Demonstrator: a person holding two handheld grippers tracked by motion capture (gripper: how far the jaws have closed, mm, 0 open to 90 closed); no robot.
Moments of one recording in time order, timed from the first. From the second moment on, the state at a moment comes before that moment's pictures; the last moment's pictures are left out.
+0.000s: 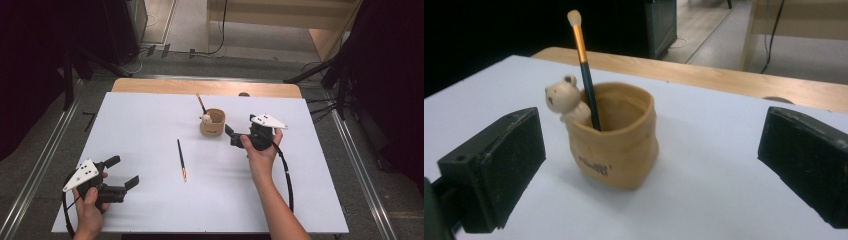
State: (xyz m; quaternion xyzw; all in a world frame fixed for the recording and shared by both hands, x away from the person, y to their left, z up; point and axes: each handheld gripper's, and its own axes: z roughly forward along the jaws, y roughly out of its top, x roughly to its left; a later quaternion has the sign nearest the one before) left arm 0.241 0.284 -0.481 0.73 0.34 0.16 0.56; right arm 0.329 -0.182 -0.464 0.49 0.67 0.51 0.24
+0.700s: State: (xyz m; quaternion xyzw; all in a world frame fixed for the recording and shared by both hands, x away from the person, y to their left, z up) left arm 0.240 0.284 -0.480 0.73 0.35 0.17 0.56; right arm 0.257 -0.228 -0.479 0.46 0.68 0.51 0.26
